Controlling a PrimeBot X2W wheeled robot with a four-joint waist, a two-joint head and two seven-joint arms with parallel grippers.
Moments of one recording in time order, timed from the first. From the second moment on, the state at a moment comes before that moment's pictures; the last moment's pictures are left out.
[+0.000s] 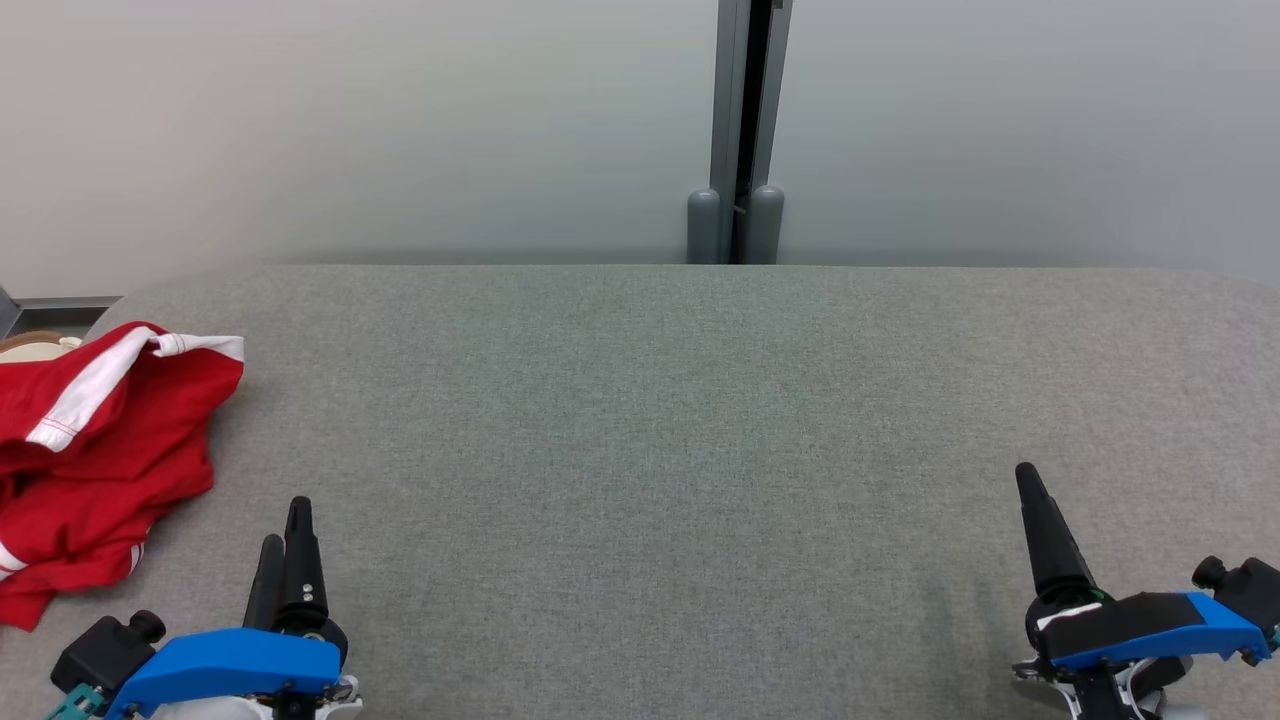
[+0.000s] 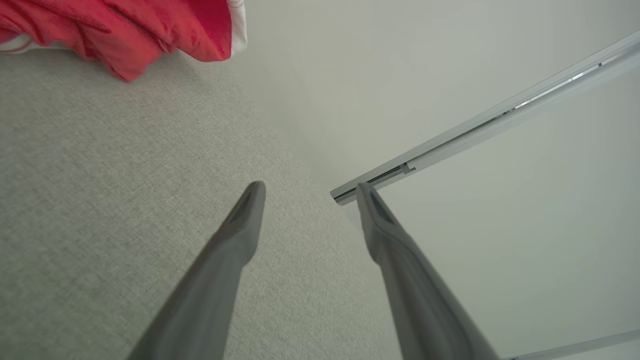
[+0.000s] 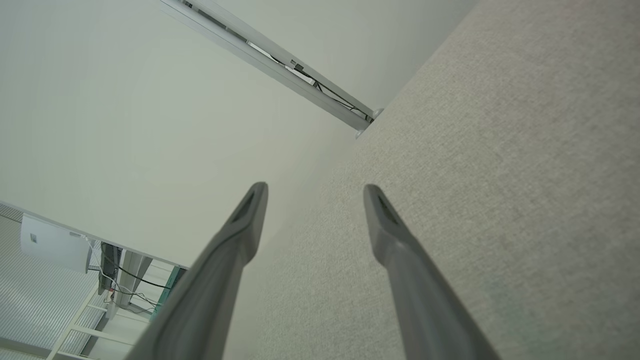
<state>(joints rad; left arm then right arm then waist) -0.06 0.06 0.06 0.31 -1.03 -0.13 -0.04 -0.10 -0.07 -0.03 0.30 1.06 0.13 -0.04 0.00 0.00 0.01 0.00</state>
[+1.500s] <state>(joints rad) -0.05 0.06 -0.01 0.39 -0.44 -0.13 -0.17 -0.11 -0.06 -0.03 0.43 0.41 0.13 -0.17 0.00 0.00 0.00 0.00</state>
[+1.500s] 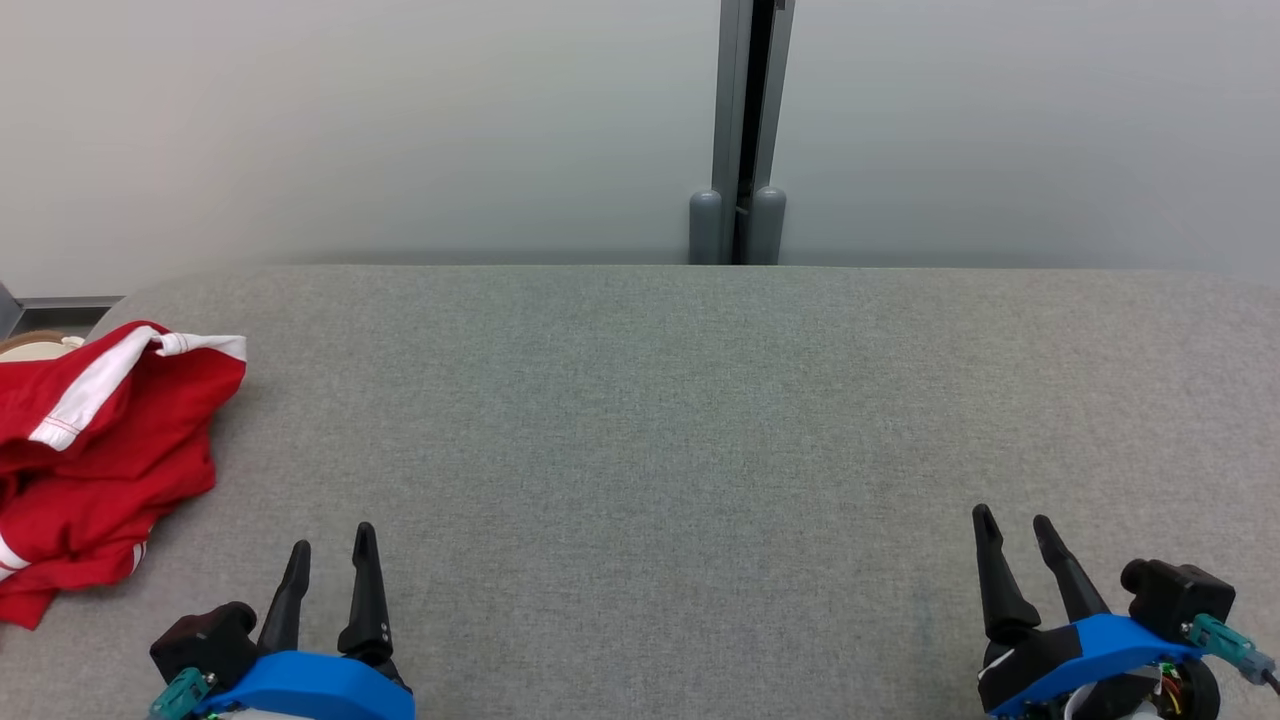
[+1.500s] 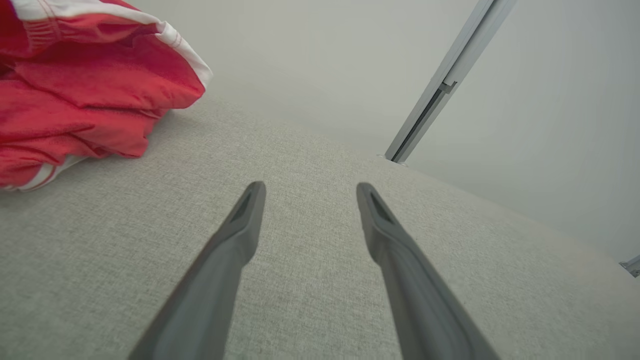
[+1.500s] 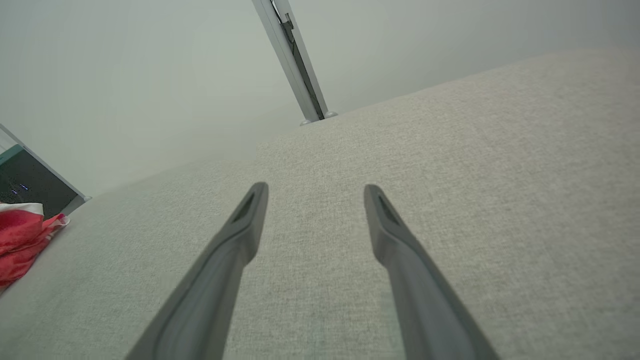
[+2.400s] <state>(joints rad) -0.05 0.06 -0.01 0.43 -0.21 -0.13 -0.23 -0.12 -0.05 -0.05 0.48 0.14 0.13 -0.23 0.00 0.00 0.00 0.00</state>
